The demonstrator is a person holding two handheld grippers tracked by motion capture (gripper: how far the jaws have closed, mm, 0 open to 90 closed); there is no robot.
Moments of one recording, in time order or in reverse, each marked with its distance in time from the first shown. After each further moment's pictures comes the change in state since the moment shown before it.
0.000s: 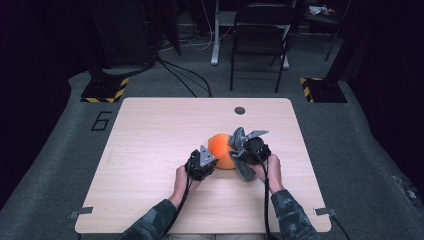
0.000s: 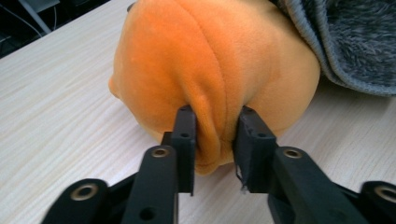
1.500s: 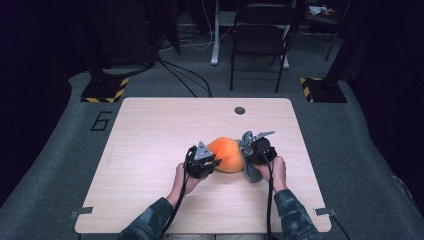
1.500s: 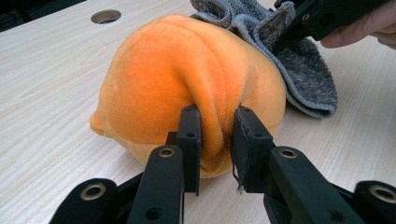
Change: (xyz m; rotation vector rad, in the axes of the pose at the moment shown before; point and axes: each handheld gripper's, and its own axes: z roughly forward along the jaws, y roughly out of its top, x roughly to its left) left arm 0.005 0.015 -0.015 -0.027 -0.160 -0.083; right arm -0.026 -0.018 0.016 0.076 -0.013 0.091
